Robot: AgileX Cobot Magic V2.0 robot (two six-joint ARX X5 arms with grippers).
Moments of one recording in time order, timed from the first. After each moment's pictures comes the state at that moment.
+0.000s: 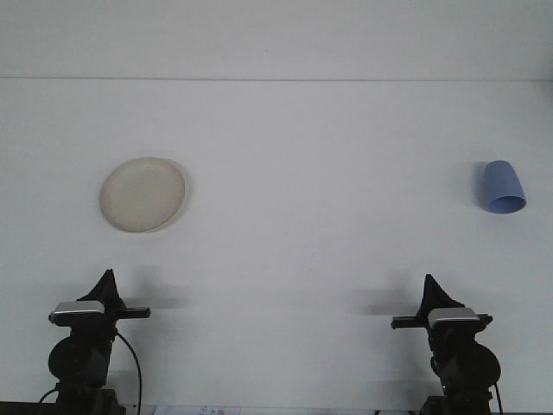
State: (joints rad) left arm -0.03 0.00 0.03 0.00 -0.13 0.06; right arm 0.00 0.00 0.02 -0.11 -0.08 0.06
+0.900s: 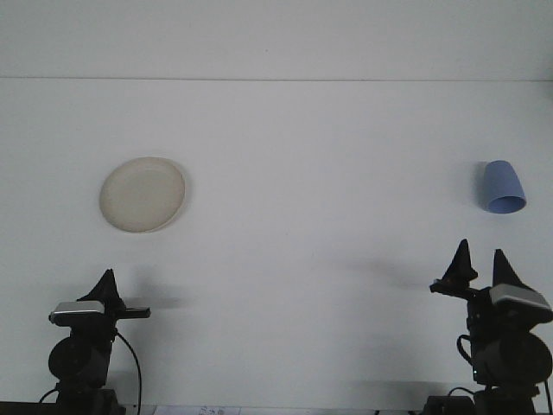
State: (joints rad) left arm -0.03 0.00 0.03 0.00 -0.13 0.06; right arm 0.00 0.33 0.51 -0.17 0.12 0.30
